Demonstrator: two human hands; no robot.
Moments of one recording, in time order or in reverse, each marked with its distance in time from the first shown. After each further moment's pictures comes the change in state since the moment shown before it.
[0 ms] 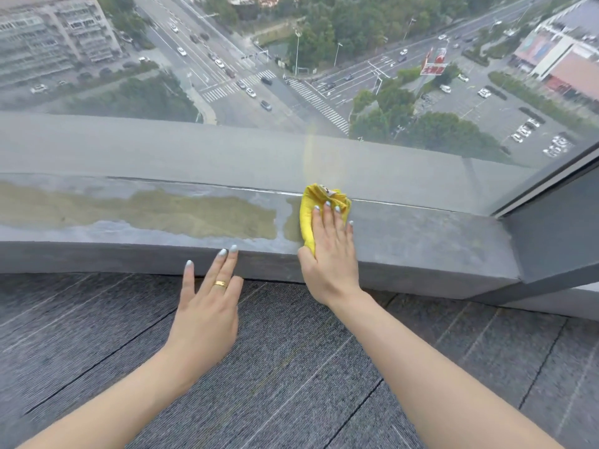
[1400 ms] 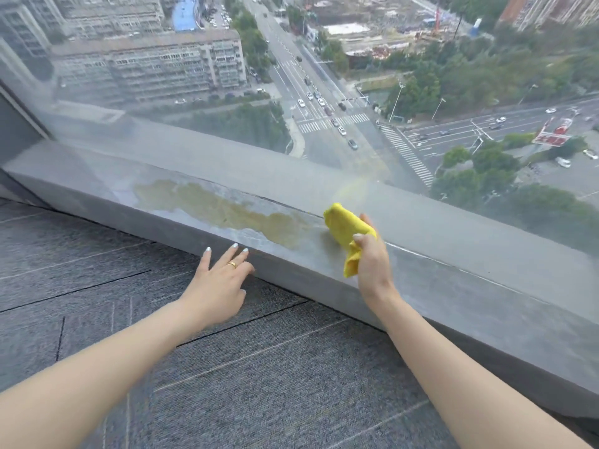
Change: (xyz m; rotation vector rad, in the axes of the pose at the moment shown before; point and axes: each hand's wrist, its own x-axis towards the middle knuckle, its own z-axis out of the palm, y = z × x) left_hand -0.026 -0.126 -0.078 -0.147 -0.440 -0.363; right_hand 0.032 -0.120 -0.005 1.032 -0.133 0.046
